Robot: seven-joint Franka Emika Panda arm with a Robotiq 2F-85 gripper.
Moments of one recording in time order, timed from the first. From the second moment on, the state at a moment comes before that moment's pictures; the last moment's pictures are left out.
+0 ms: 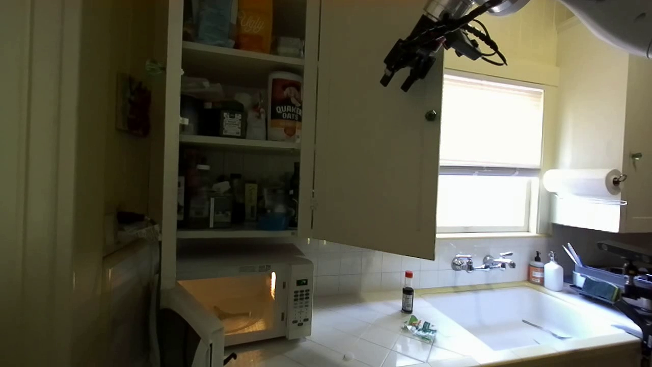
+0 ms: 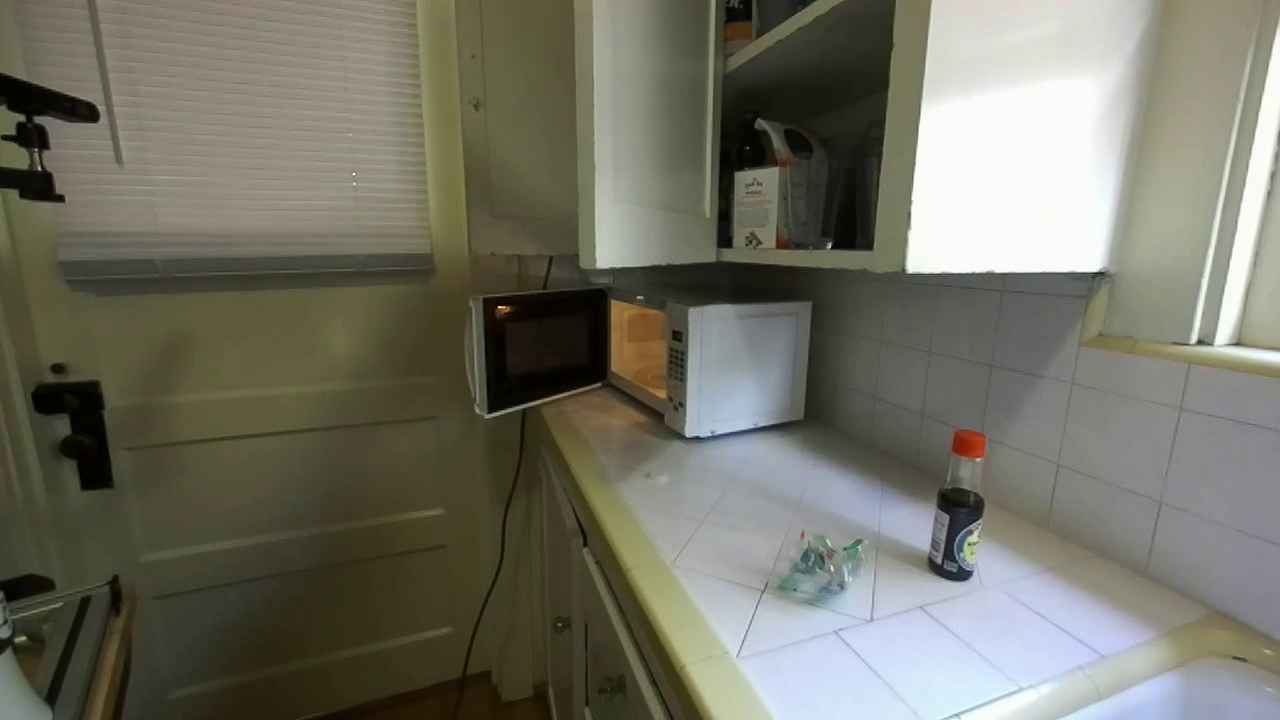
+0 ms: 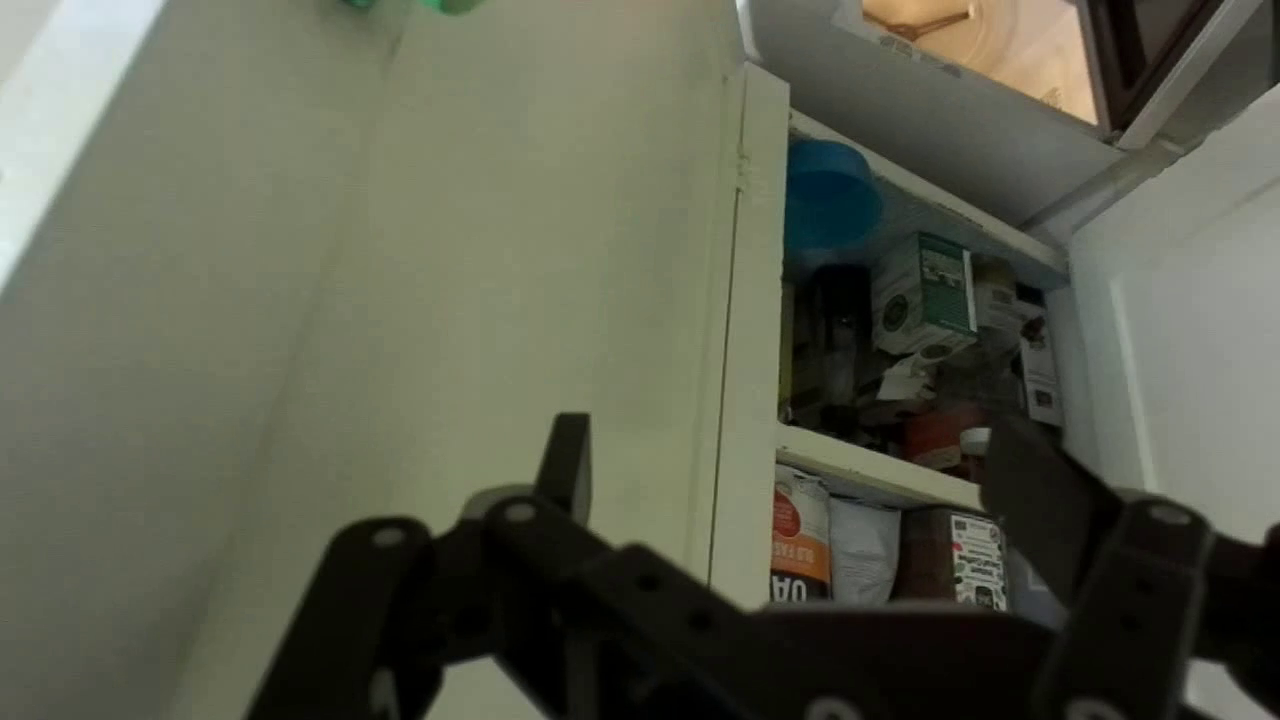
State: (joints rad) arm -0.06 -0.05 0.04 -0.95 0.04 1.72 -0.21
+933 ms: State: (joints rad) arm 0.00 -0.03 0.09 -0.95 0.23 1.49 -0.51
